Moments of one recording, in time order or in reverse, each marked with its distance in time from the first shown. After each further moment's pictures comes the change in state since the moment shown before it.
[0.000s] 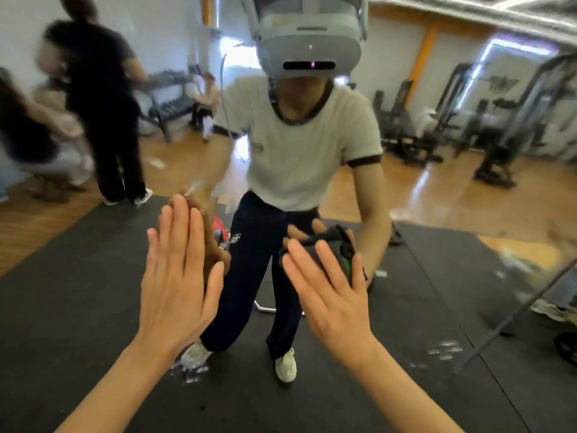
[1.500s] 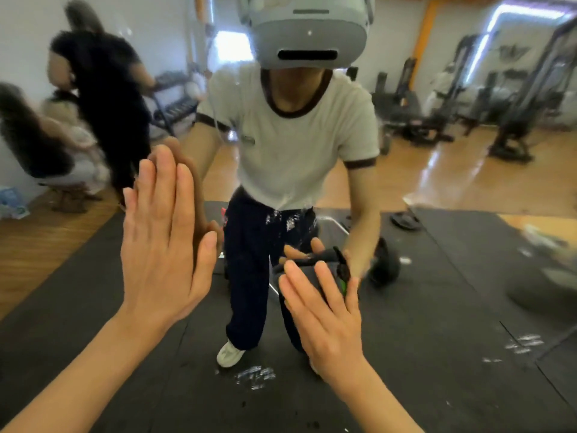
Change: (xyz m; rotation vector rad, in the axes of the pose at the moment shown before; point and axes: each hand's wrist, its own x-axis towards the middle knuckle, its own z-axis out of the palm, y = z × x) left_hand 0.043 -0.099 -0.045 0.046 0.048 0.141; right_hand 0.032 -0.113 0.029 0.128 -0.010 0.159
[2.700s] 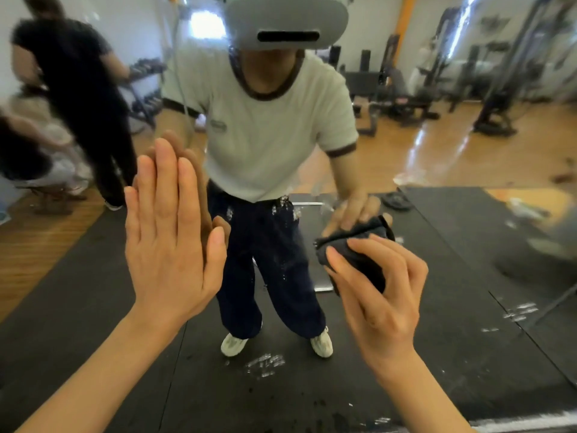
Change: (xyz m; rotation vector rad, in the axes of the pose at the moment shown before) left_hand 0.001 0.002 0.003 -0.021 0.035 -0.019; right_hand 0.037 0.012 -0.040 0.106 0.202 0.280
